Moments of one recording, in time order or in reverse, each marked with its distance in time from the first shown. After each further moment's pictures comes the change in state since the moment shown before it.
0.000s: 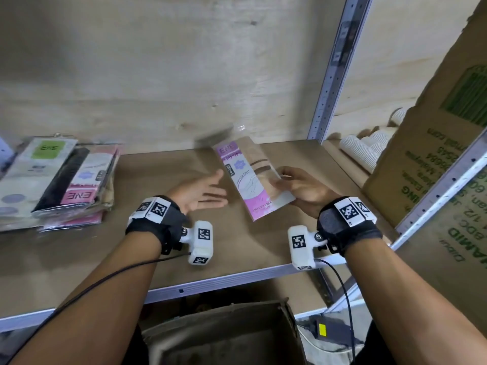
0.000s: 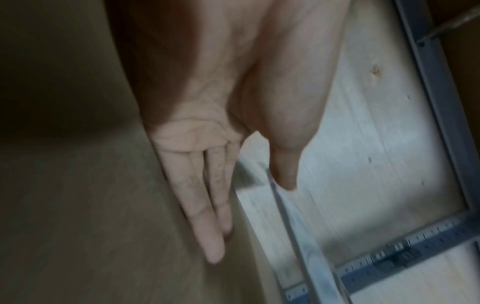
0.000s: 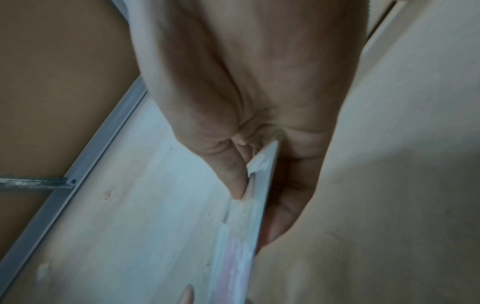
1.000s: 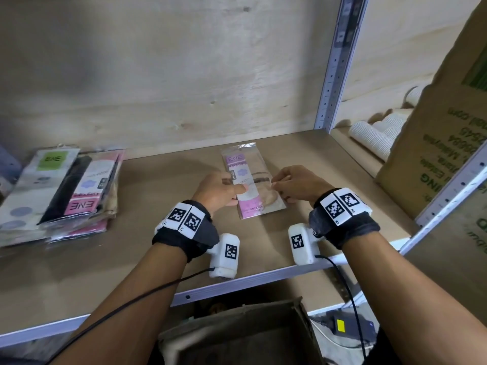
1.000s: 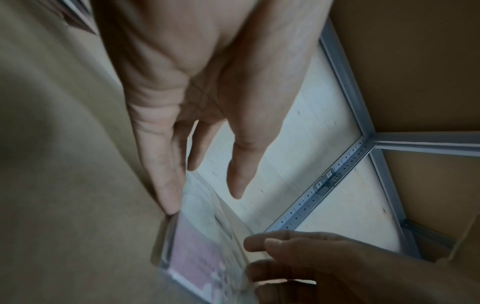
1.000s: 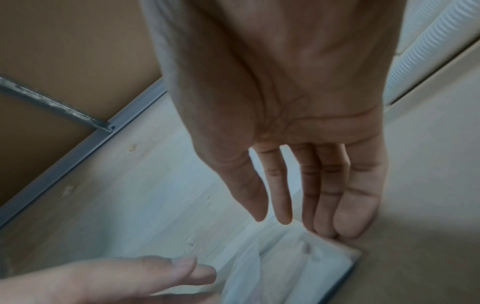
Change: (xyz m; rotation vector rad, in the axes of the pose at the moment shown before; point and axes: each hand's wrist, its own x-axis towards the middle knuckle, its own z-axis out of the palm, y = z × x) left_hand 0.000 0.005 0.052 0.262 0.161 0.171; right_hand 0.034 0.014 0.000 -0.595 0.173 0.081
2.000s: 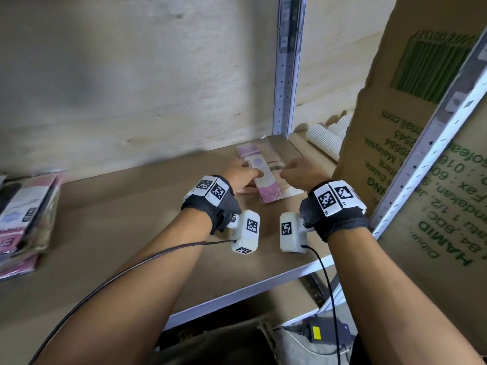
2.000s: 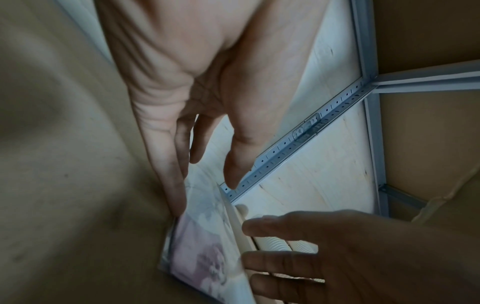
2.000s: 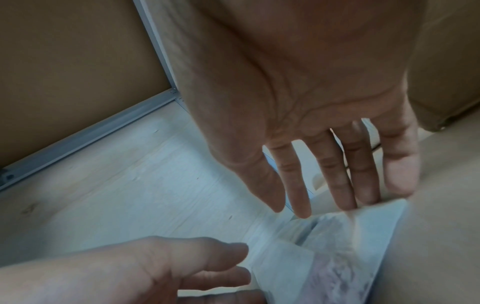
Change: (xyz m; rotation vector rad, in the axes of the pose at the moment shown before) left_hand 0.061 0.067 0.131 -0.032 -0.158 -0.085; right_hand 0.017 0.053 -0.089 -0.104 0.263 0.137
